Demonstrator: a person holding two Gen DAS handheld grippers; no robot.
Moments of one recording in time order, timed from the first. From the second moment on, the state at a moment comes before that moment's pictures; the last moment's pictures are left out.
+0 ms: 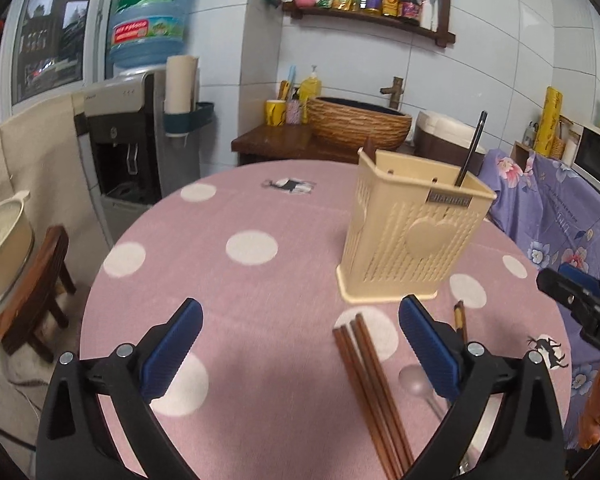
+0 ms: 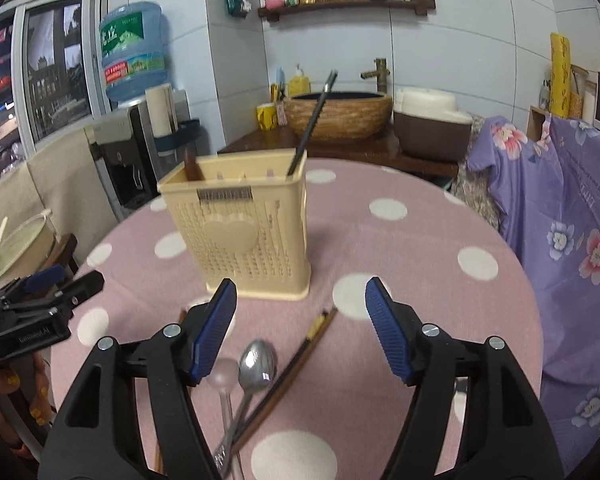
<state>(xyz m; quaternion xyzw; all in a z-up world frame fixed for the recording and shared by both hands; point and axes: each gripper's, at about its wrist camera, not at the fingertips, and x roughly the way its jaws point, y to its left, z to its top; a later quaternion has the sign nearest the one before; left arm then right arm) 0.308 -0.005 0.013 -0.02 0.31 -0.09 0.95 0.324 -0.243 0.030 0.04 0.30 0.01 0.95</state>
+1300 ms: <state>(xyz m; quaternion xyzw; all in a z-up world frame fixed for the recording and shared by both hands) 0.288 -0.016 -0.053 -0.02 0.40 -0.12 0.91 0.343 -0.234 -0.070 0.09 0.47 0.00 0.88</state>
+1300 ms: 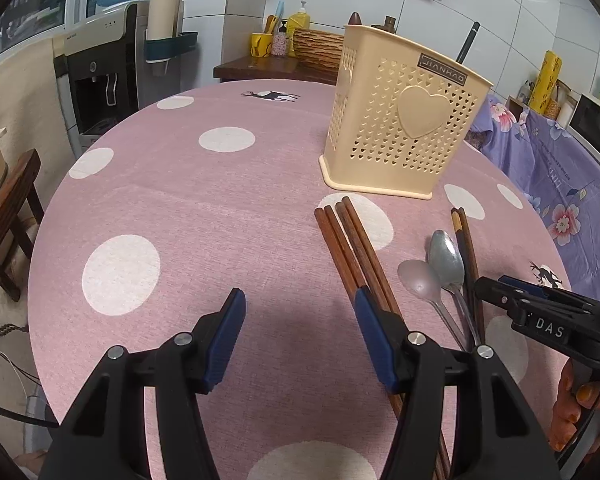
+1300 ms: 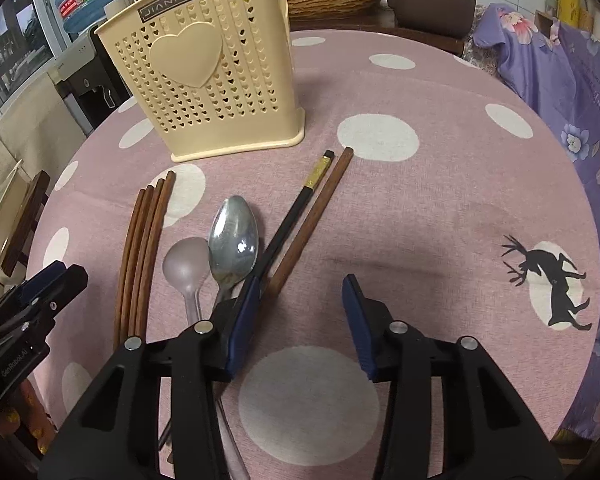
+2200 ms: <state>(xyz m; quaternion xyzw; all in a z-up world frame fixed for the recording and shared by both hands) 0.309 -0.035 -0.065 0.02 0.44 -0.12 0.89 0.333 -0.258 -0.067 0.10 0.46 -0.03 0.88</state>
